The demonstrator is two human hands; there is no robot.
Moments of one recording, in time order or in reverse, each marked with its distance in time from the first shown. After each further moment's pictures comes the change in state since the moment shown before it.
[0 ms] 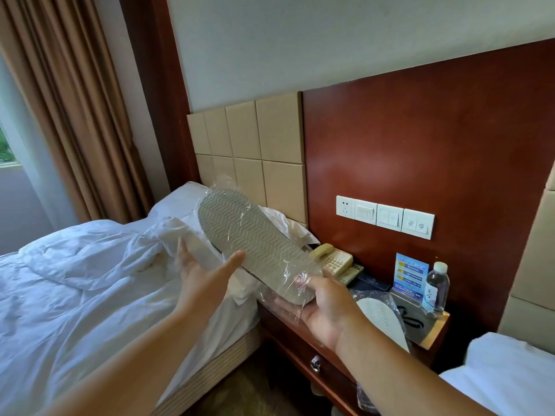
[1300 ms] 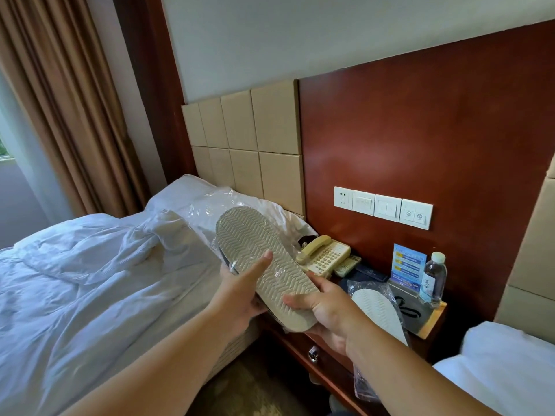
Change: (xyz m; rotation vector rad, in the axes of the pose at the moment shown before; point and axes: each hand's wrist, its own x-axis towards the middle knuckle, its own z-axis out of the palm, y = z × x) left_hand -0.020 -0.011 0.059 -0.617 -0.373 -0.383; right_hand -0.003 0.009 -0.030 -0.438 0.042 0.096
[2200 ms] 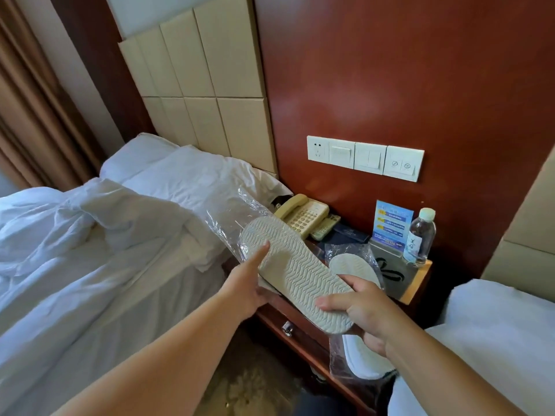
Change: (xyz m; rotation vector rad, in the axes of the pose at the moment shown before) left_hand 0.119 -0.113 0.045 0.091 0.008 -0.406; right_hand 0.046 0.050 -0.148 -0.058 0.199 0.122
